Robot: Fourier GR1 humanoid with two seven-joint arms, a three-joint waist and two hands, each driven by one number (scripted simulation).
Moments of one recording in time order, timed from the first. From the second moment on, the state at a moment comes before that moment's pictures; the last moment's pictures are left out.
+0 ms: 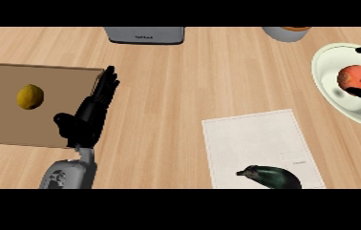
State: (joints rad) left arm -0.16 0.04 -0.04 -1.56 -0.07 0.03 0.09; right arm -0.70 -0.75 -0.25 -0.49 0.52 0.13 -0.48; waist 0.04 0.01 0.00
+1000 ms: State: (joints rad) left arm -0.16 0.04 -0.03 -1.54 -0.07 0.04 0.08; right arm -0.82 -0.92 -0.51 -0.23 0.26 0.42 -0.62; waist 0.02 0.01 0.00
